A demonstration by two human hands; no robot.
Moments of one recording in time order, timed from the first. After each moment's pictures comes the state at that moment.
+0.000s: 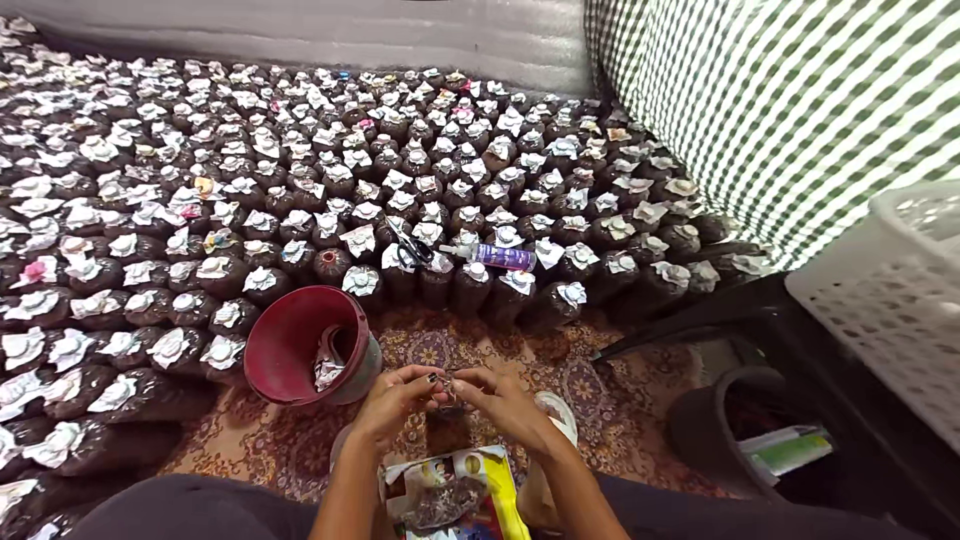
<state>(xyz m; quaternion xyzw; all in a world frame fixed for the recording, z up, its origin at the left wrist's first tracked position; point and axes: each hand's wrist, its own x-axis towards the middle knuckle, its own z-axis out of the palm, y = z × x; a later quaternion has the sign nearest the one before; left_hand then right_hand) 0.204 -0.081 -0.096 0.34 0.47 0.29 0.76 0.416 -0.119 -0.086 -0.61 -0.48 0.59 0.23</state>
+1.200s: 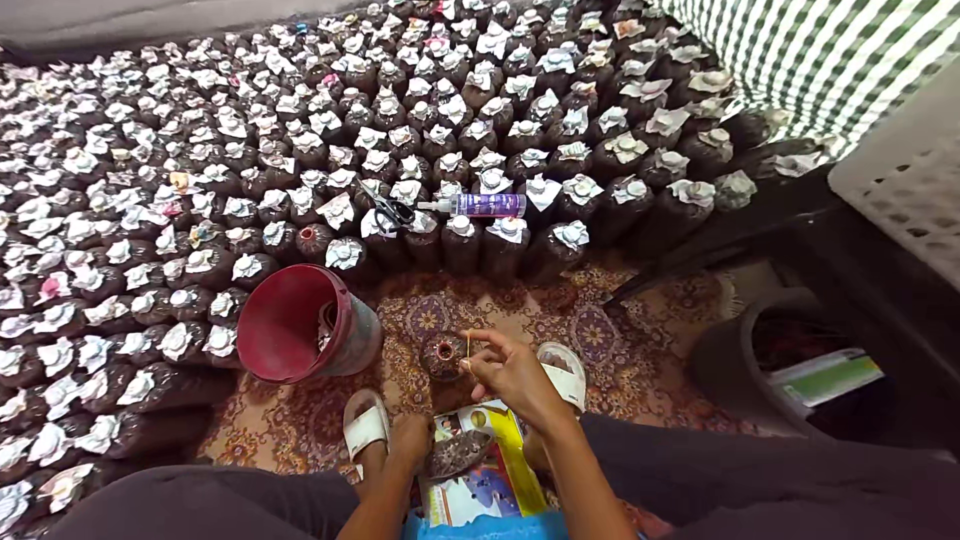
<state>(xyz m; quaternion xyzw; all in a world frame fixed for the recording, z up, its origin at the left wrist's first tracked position) 0.206 -0.173 -0.292 0.69 0.55 -0.29 0.38 0.431 -0.147 -0.092 -0.63 -0.35 0.60 0.34</state>
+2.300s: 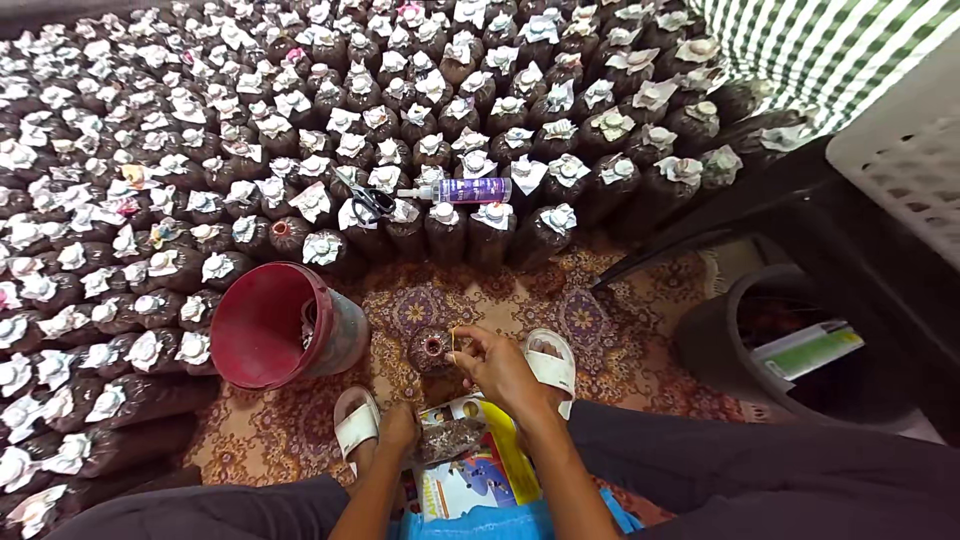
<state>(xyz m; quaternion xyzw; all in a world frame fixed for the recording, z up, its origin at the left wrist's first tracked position) 0.203 -0.159 -0.287 0.65 0.59 -0.31 0.38 0.426 -0.140 -0.107 -0.71 -0.43 0.52 0.20</state>
